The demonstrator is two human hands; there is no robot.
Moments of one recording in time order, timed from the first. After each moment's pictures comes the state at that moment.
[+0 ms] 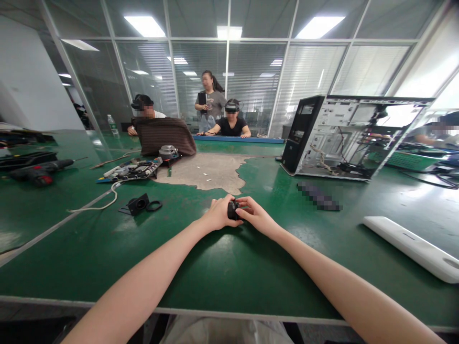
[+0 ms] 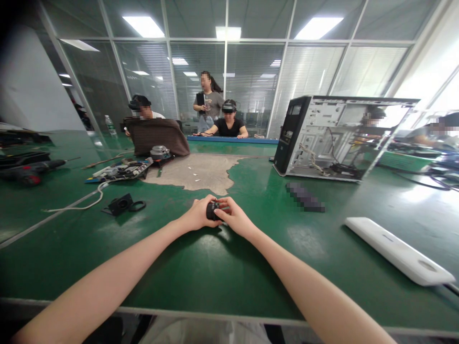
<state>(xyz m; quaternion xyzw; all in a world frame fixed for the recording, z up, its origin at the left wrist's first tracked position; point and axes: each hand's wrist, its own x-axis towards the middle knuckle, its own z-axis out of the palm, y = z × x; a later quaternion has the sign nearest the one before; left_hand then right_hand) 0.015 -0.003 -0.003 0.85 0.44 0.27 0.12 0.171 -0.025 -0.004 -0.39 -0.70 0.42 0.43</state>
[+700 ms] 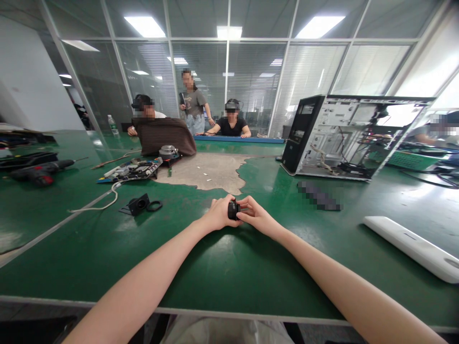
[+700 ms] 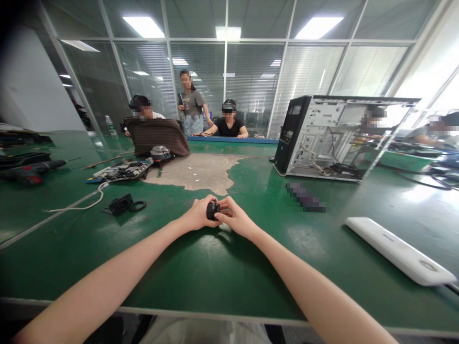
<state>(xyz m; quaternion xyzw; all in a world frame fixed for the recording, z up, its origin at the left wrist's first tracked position) 0.014 -0.004 -0.003 0.85 0.43 0.27 0.11 0.173 -0.028 0.000 -0.34 -0.70 0.46 0.42</state>
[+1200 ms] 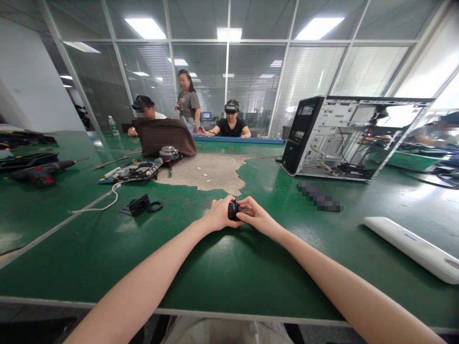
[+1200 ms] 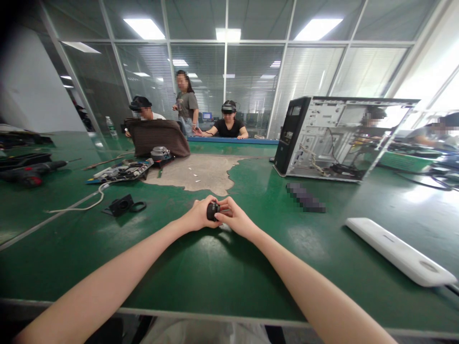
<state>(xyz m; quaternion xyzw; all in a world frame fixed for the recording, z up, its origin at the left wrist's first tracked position) 0.013 -0.002 -0.004 0.85 0.43 0.27 0.11 0.172 -0.028 0.001 -0.35 -0.69 0.47 0.43</state>
